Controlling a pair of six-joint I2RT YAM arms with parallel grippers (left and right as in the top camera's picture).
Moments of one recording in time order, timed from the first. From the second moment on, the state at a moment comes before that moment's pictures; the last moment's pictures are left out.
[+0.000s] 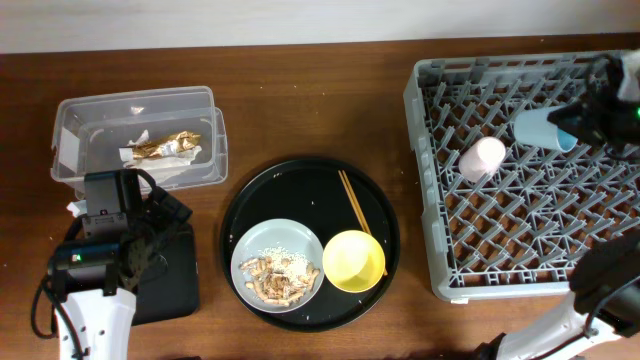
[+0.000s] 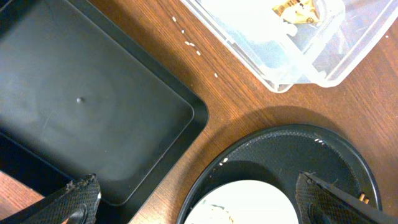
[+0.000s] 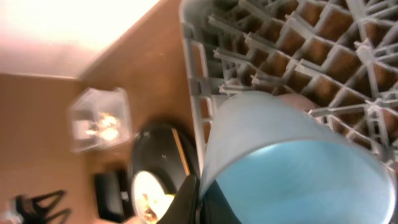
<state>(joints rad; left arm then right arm) 0.10 1.08 1.05 -1.07 -0.11 -0.77 -0.62 1.94 1.99 -1.50 -0.89 -0.24</state>
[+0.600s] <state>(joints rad) 0.10 1.08 1.05 -1.07 -0.11 -0.77 -0.74 2.01 1.49 -1.08 -1.36 -0.25</state>
